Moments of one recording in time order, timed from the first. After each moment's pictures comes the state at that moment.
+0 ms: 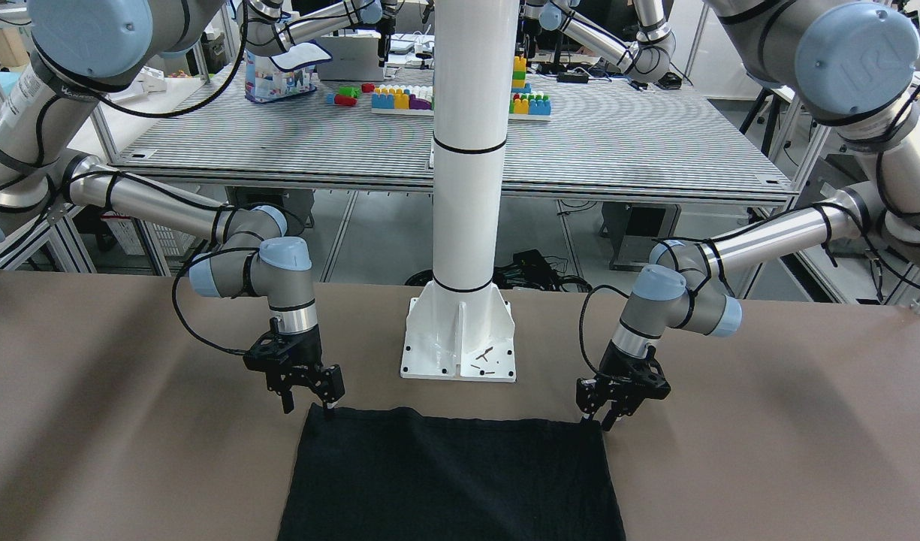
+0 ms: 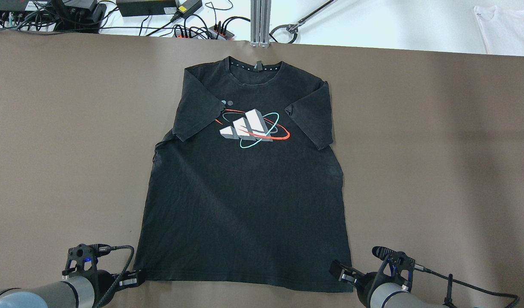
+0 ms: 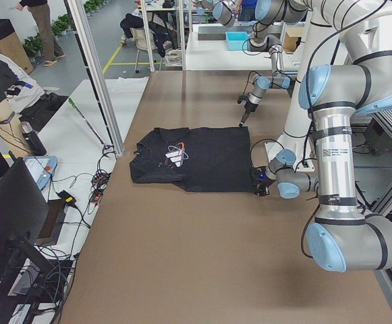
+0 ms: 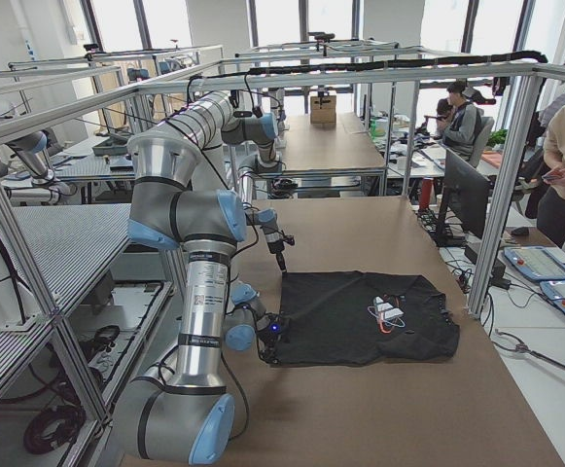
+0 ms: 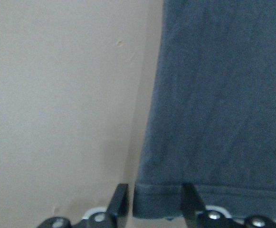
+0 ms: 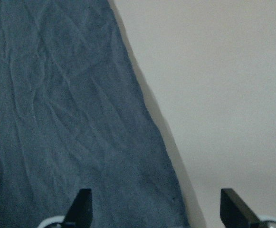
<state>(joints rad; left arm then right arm) -0.11 -1.49 -2.02 -2.24 -1.35 -1.67 0.10 -1.61 2.11 -1.16 1.24 1.85</state>
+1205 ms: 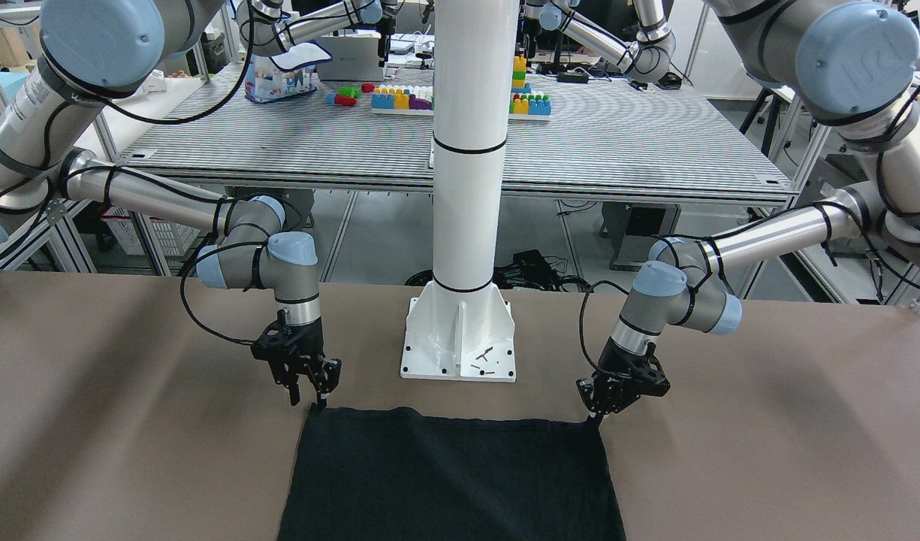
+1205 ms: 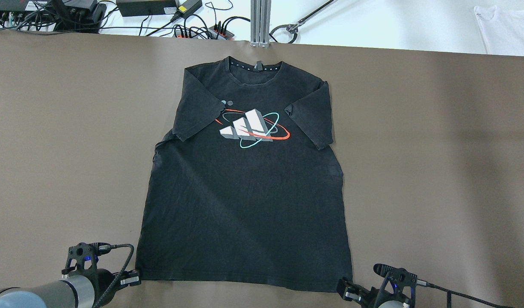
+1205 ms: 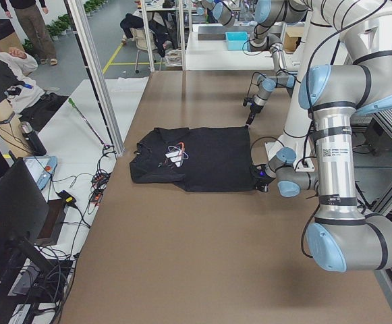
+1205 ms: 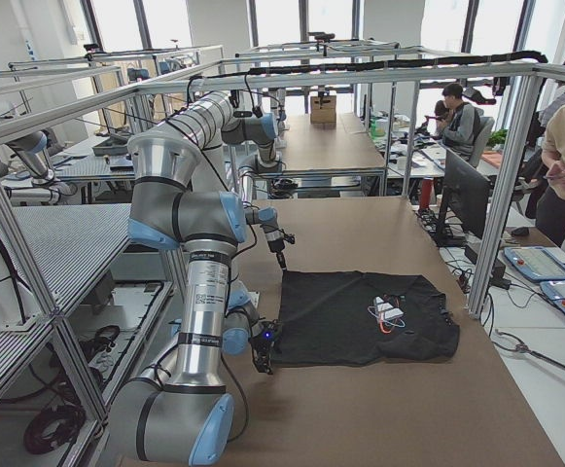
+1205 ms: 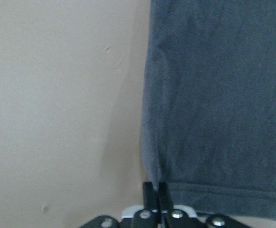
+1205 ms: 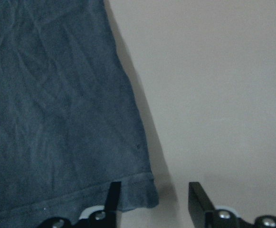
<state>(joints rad) -0.11 -1.49 -2.04 -2.24 -1.35 -1.67 0.01 -1.64 2.13 -1.22 1.20 1.85</state>
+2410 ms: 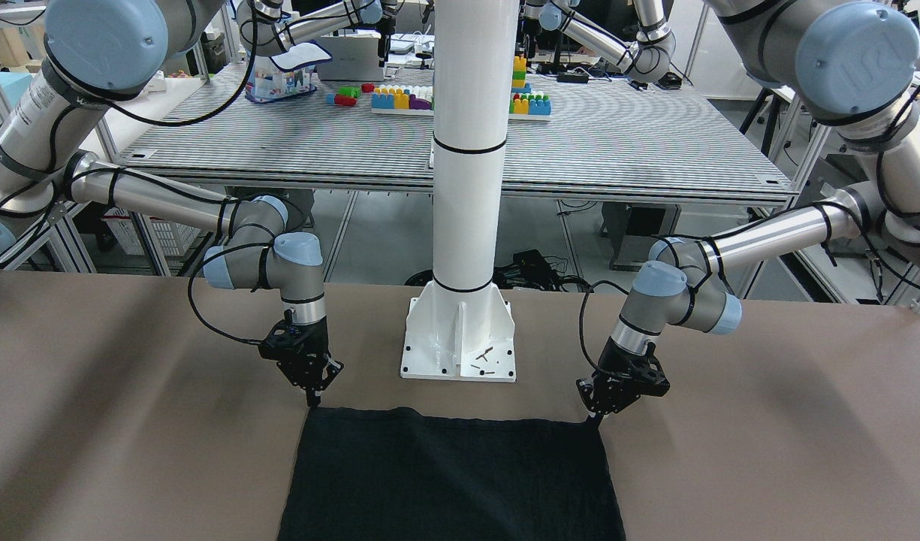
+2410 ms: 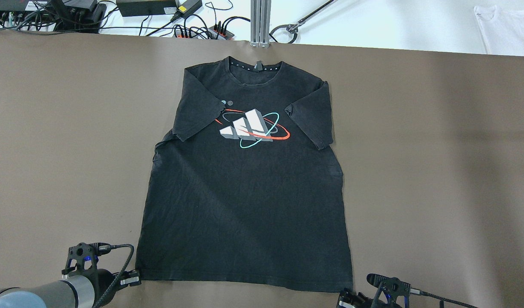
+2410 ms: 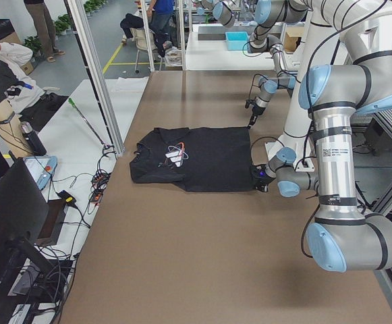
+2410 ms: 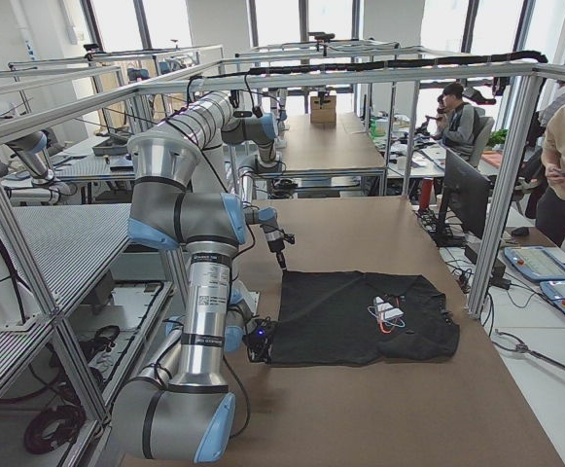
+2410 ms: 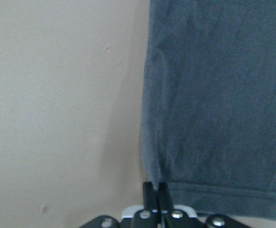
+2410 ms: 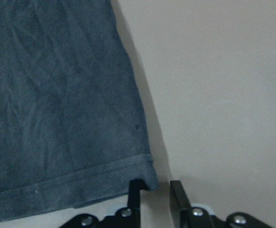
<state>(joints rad) -0.11 -1.49 -2.04 -2.24 -1.35 -1.67 -0.01 -1.62 2.11 -1.23 1.19 1.84</state>
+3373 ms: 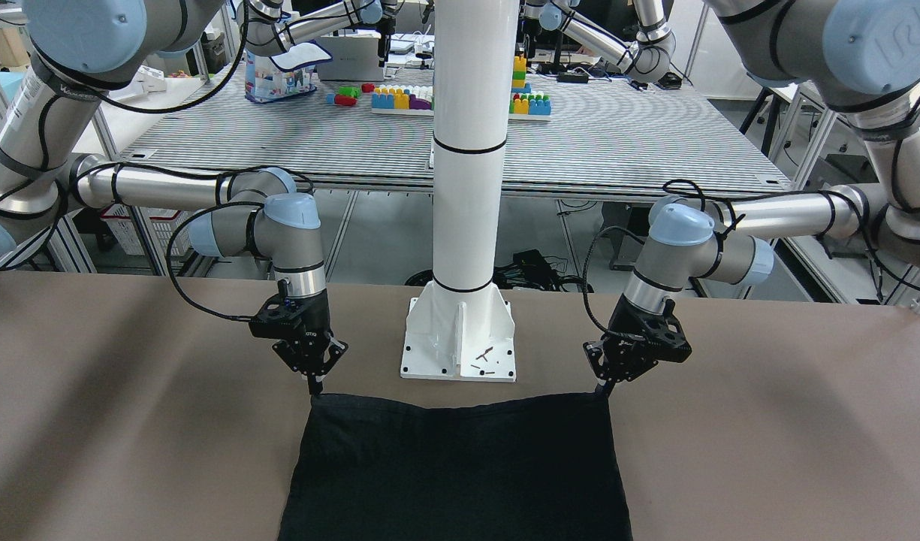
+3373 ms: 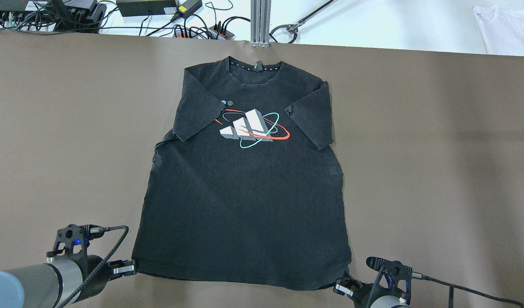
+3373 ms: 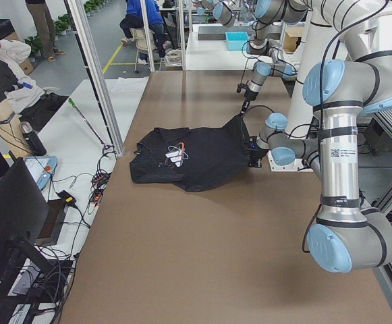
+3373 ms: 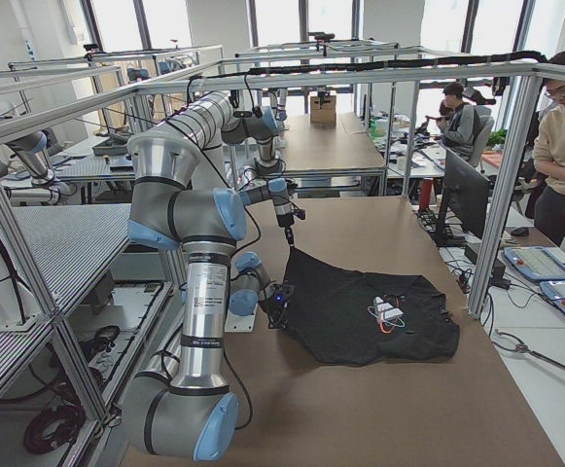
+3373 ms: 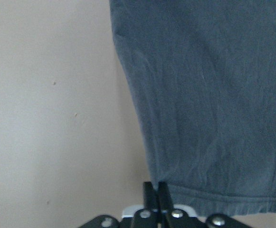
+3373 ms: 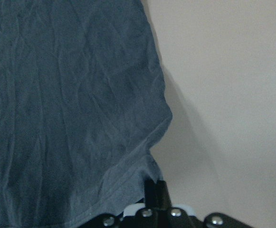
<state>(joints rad) -0.33 -1.58 -2.36 -1.80 -1.61 -1.52 0.18 -1.52 2.35 -1.49 1.33 1.69</state>
